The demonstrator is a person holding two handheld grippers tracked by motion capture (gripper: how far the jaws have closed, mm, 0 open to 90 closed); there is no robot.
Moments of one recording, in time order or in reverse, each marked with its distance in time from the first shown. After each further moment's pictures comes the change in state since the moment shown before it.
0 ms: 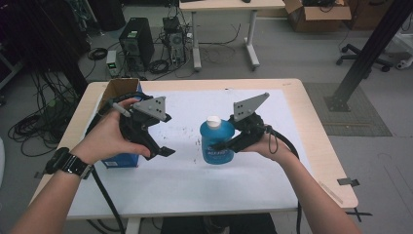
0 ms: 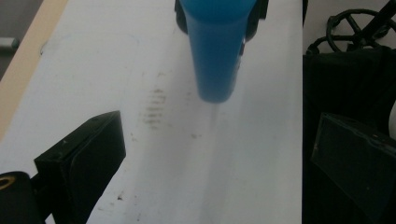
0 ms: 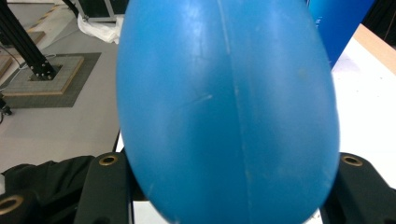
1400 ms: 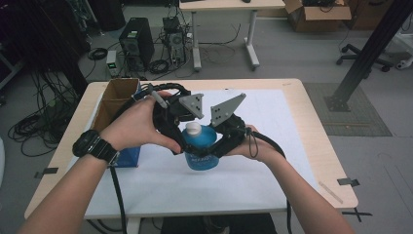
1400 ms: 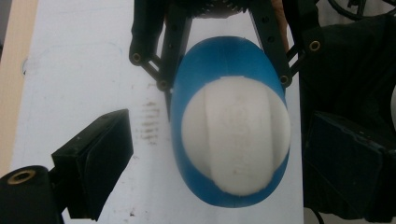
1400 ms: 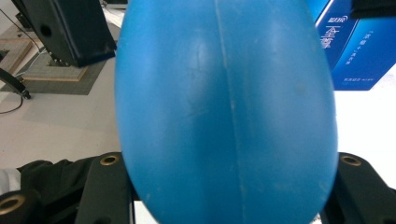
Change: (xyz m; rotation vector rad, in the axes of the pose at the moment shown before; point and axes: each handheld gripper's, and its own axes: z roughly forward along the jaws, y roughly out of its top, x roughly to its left) left arm -0.009 0.068 0.029 0.173 -0.029 0.126; right arm 0.015 0.031 0.034 0.050 0.072 -0.048
